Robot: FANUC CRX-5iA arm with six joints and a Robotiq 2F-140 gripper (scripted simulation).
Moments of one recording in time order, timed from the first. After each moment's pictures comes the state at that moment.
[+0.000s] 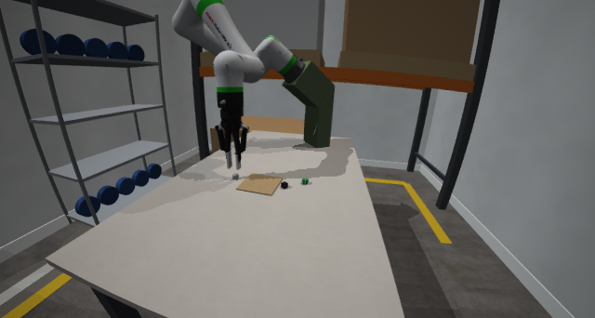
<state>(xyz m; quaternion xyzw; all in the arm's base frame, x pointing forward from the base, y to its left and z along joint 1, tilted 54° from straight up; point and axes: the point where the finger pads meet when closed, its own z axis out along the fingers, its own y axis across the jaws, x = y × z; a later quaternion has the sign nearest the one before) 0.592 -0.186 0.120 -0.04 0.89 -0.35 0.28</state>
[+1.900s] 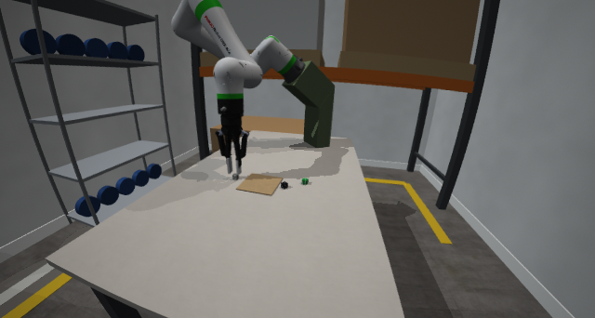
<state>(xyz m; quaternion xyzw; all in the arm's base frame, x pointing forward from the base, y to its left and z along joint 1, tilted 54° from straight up) 0.603 -0.199 0.107 -0.04 0.89 -0.35 0.28</state>
